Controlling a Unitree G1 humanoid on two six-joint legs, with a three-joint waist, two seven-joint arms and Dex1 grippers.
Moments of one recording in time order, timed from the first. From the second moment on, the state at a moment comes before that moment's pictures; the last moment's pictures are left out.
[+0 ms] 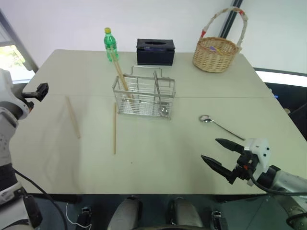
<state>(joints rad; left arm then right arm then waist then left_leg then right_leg) -0.40 0.76 0.57 -0.06 -0.47 0.82 -0.26 0.39 -0.65 -0.35 -0.63 0.60 0.45 0.75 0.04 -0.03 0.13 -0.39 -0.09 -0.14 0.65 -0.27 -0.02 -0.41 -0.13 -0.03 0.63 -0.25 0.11</state>
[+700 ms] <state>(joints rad) -0.40 0.76 0.57 -0.06 -0.47 0.82 -0.24 0.36 -0.65 -0.34 -0.59 0.59 0.43 0.78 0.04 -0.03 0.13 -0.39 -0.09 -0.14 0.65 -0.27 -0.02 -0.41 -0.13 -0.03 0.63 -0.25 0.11</state>
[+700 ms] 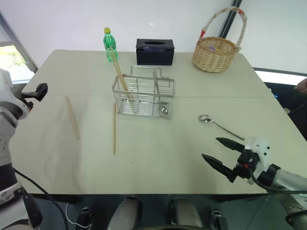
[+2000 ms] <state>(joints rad) -0.51 0.89 0.26 -0.47 -0.96 0.94 -0.86 -0.77 -0.86 0.18 0.64 0.08 0.30 1.20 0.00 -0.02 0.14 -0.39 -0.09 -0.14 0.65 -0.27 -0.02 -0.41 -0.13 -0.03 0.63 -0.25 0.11</state>
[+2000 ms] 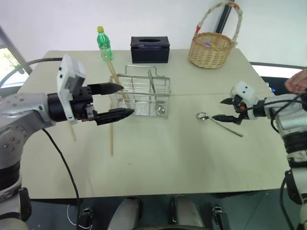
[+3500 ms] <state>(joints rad) -0.56 0.94 0.28 -0.40 -0.97 0.92 -0.83 -0.86 -0.59 -0.20 -0.04 0.55 0.71 0.90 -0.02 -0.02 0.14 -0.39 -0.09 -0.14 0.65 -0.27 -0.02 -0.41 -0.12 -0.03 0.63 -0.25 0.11</state>
